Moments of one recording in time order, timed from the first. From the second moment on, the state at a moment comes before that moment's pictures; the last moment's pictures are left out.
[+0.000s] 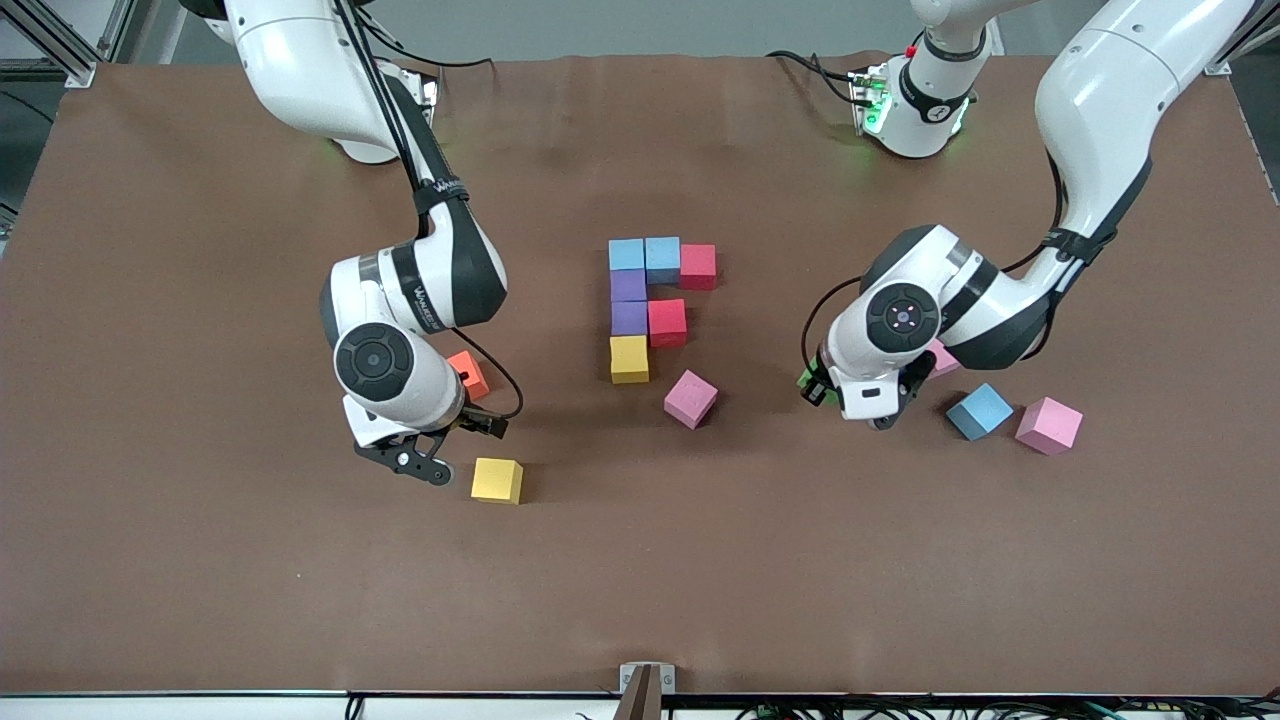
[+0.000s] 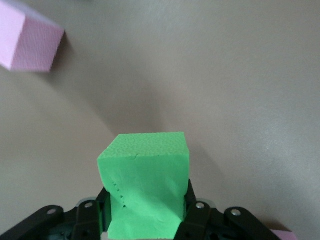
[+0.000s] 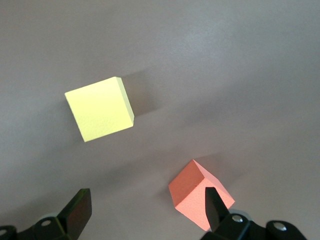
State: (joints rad) left arm 0.34 0.66 -0.91 -1.82 0.50 2.04 -1.72; right arm 0.69 0.65 -0.37 -1.44 0.21 1.93 0.69
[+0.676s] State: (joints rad) left arm 0.30 0.66 -0.91 -1.95 0.56 2.21 -2.13; right arm 0.68 0.73 -0.36 -1.43 0.21 2.14 0.70
